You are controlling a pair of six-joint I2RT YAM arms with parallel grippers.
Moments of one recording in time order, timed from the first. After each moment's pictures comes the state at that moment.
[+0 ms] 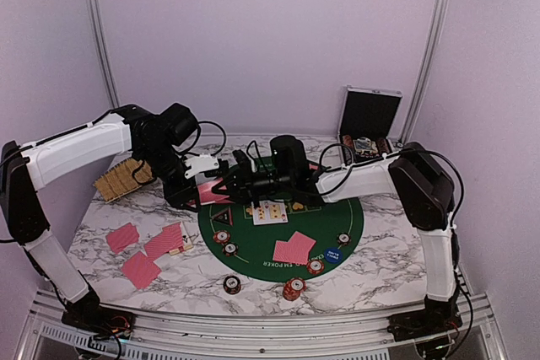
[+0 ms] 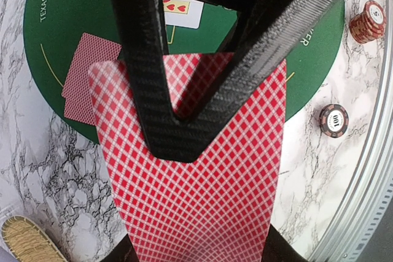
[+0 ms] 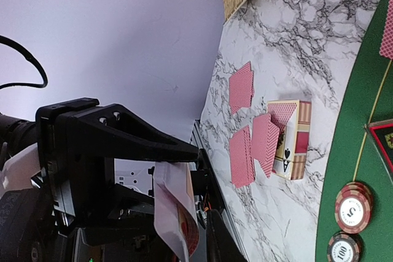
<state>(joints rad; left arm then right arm) -0.64 1.65 1.47 -1.10 0.17 0.59 0.83 2.14 1.43 0.46 -0.78 1.20</state>
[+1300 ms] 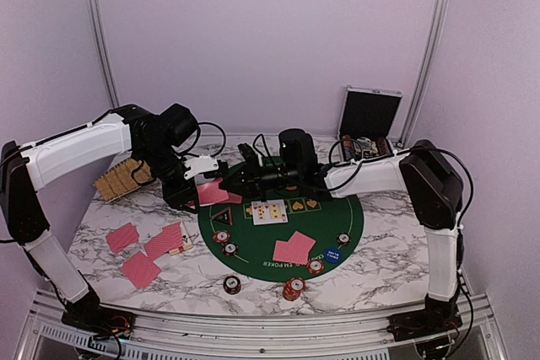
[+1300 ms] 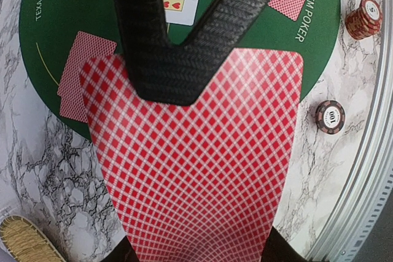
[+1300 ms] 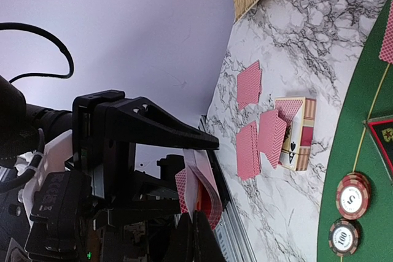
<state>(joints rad) -0.64 1.65 1.47 -1.12 0.18 0.59 0.81 2.08 1.40 0.45 -0.84 1.18</state>
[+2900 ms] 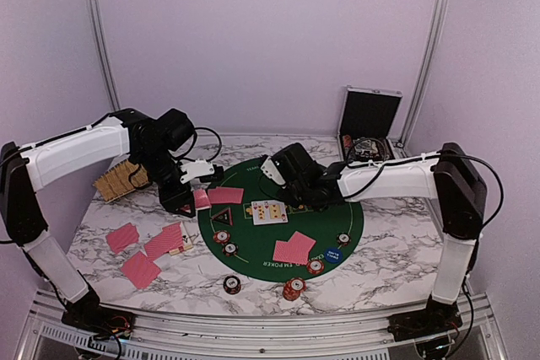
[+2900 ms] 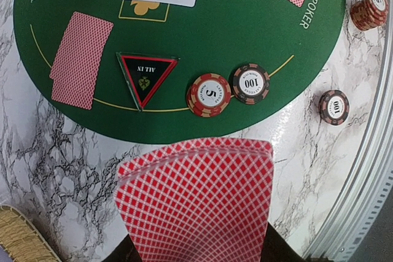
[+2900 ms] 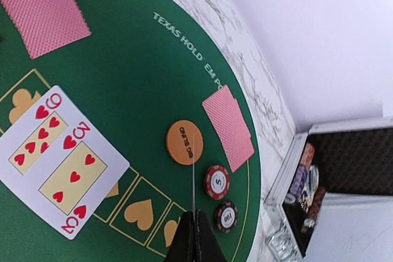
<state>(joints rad) -0.62 1.63 1.42 -1.12 0.17 0.59 0.90 1.90 1.33 -0.19 0.59 -0.36</state>
